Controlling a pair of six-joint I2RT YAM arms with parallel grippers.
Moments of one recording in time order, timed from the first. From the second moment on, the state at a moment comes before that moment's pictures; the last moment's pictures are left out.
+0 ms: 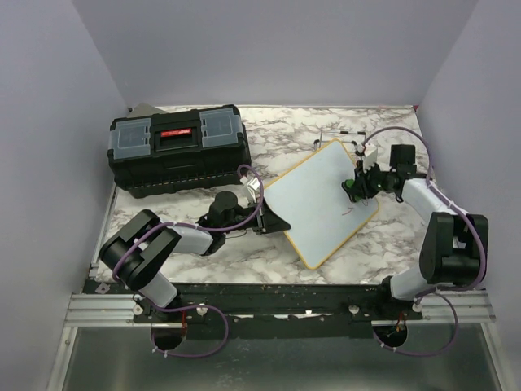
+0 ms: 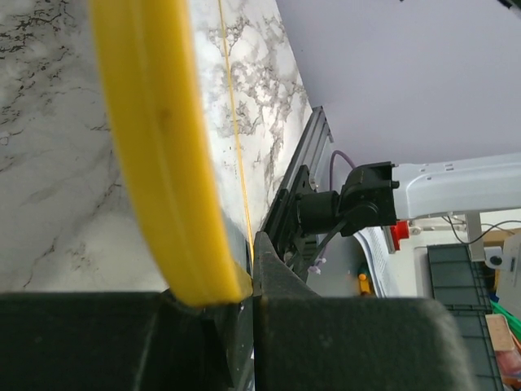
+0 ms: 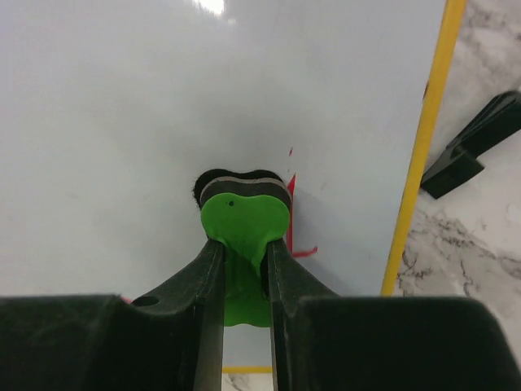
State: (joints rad) left arm -0.70 1.57 0.46 0.93 0.60 -1.01; right arm -0.08 1.50 0.88 -0.34 -0.63 -0.57
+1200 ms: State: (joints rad) left arm -0.70 1.57 0.46 0.94 0.60 -1.01; right arm -0.03 1.27 0.68 -0.36 -0.73 -0.79
